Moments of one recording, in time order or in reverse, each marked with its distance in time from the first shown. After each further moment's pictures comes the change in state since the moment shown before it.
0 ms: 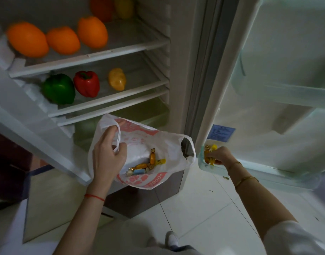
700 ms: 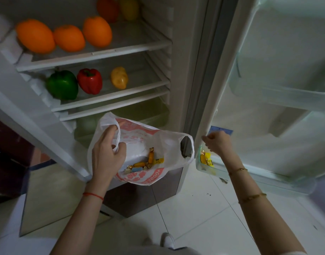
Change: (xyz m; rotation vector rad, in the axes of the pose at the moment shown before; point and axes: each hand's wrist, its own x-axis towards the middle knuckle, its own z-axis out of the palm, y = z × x) left_hand -0.012 0.005 0.001 0.018 0.034 0.000; right_hand -0.072 -0.051 -0.029 -0.185 0.197 -0.449
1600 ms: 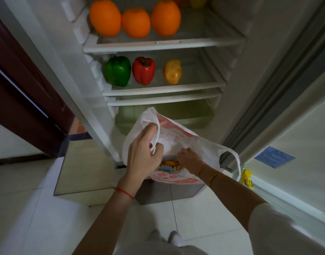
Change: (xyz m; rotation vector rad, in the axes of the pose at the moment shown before) left_hand 0.008 -0.023 -0.009 -0.045 0.002 -0.016; right_hand 0.015 -0.083 0.201 -1.161 -0.380 -1.055
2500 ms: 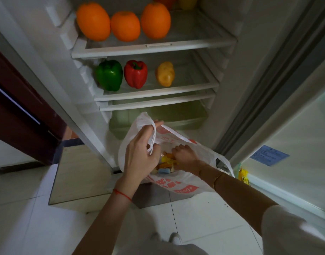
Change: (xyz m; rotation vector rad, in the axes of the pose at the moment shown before) left_hand 0.011 0.003 0.003 -0.087 -0.044 0.059; right_hand 0.005 0.004 -0.017 0.355 0.133 0.128
